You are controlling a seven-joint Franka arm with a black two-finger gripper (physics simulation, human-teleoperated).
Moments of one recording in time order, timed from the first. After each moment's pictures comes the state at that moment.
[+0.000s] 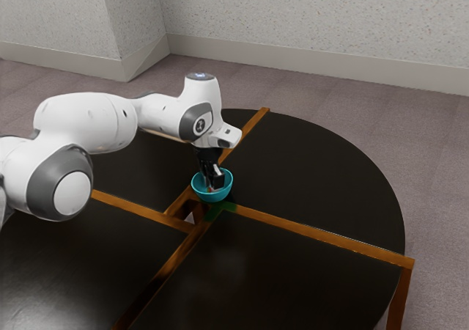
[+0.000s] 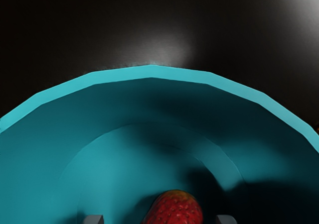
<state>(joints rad) -0.04 0.83 0.01 -1.25 0.01 2.02 0.58</state>
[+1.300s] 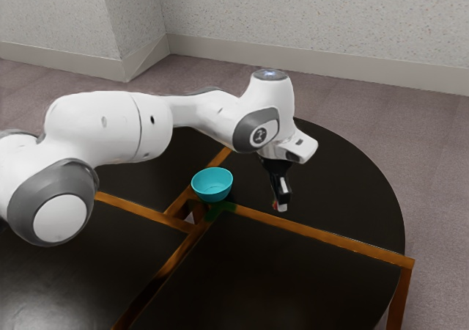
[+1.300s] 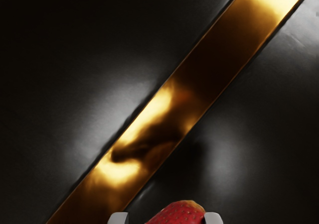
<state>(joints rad) -0.35 0.68 0.01 -1.35 -0.02 2.04 0.54</state>
